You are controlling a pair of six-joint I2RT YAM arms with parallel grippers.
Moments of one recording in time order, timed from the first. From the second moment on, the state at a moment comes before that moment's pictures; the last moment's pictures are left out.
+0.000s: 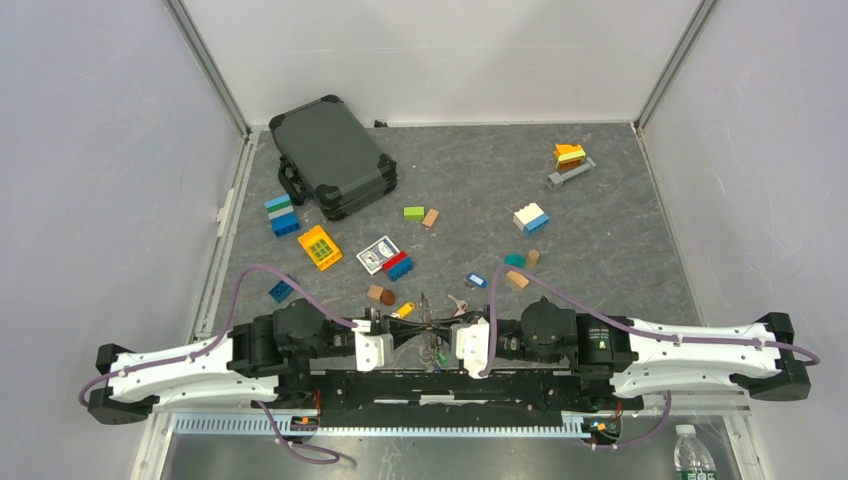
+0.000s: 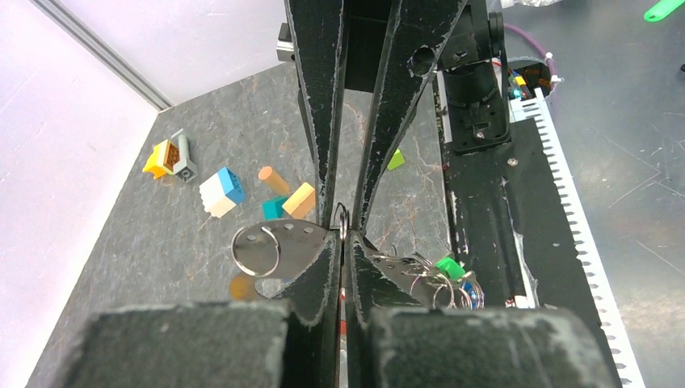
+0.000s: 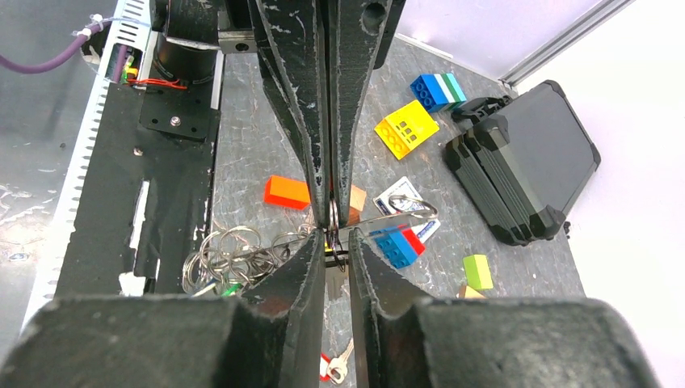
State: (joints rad) left arm -1.37 0.53 0.58 -0.12 0.09 0.44; right arm 1.48 0.84 0.74 -0.09 0.10 -0.50
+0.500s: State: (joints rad) left arm -1.36 0.53 0.58 -0.10 0.12 0.44; right arm 1.48 0.82 0.71 -0.06 0.09 -0.53
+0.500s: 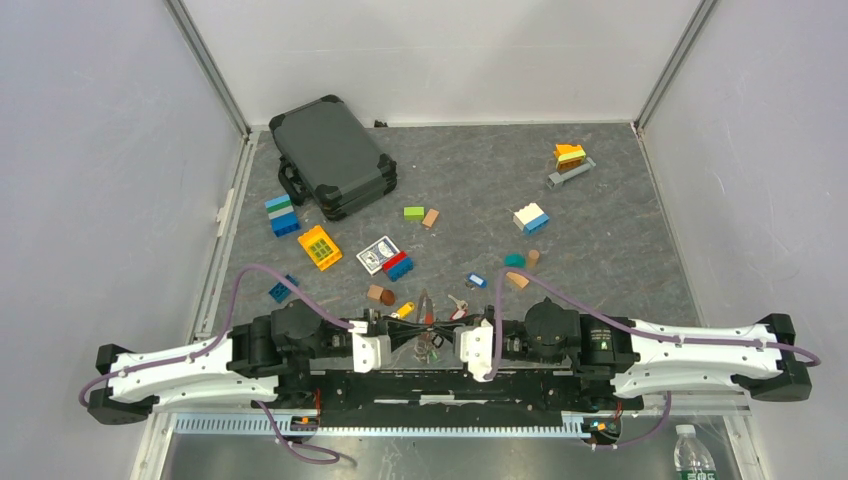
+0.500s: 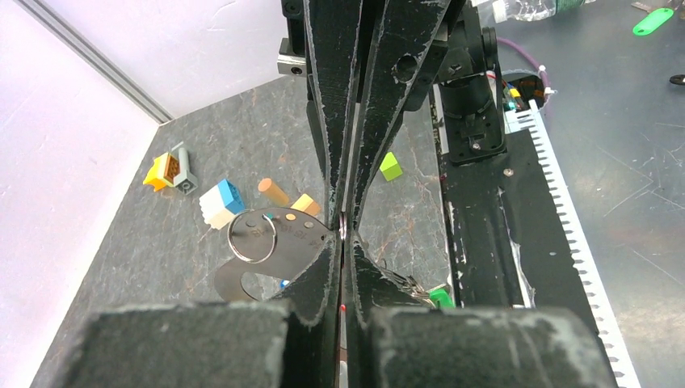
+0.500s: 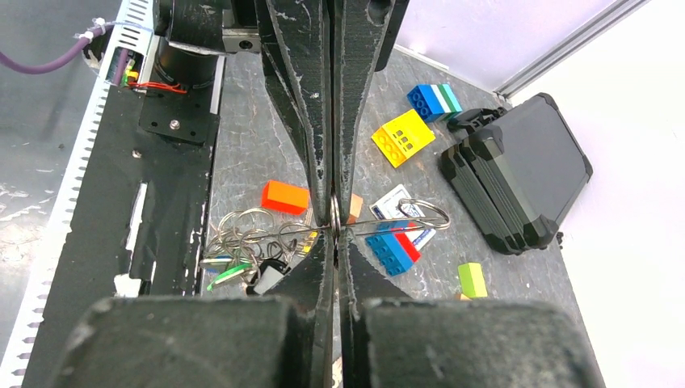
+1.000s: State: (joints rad) left arm -1.37 0.57 0.61 -0.17 0.05 0.45; right arm 1.48 0.95 0.92 -0.35 0.17 -0.50
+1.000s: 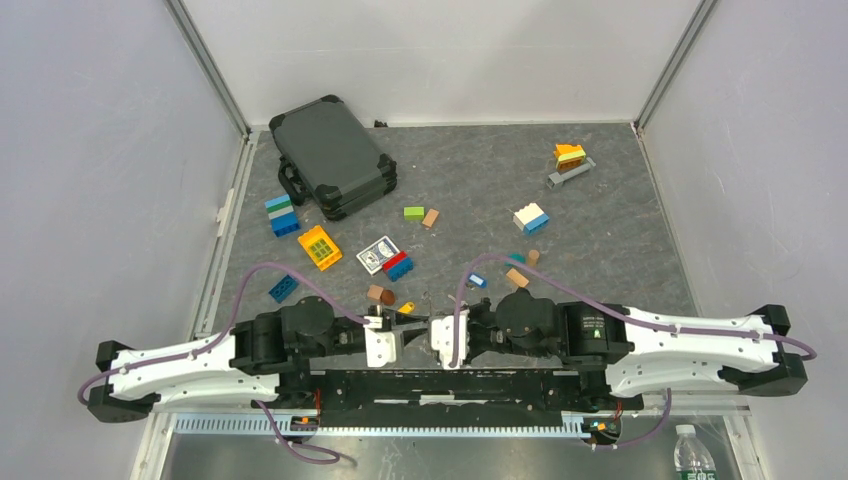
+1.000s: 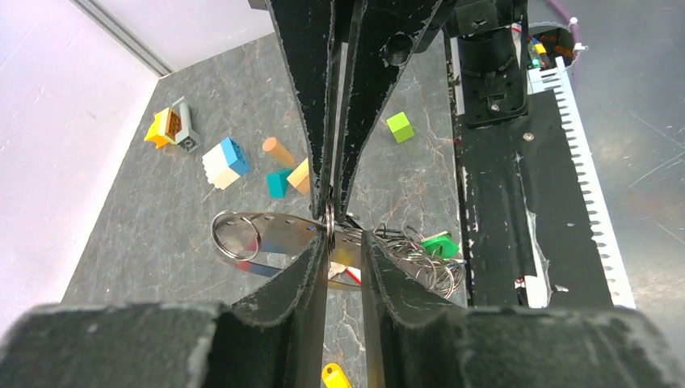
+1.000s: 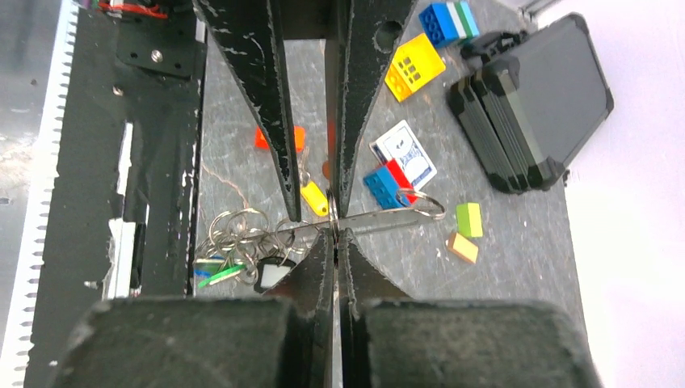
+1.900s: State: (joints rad) left arm -1.37 0.65 0.64 -0.17 -0.02 0.48; right arm 1.48 1.05 1.05 -0.54 0.22 -0.42
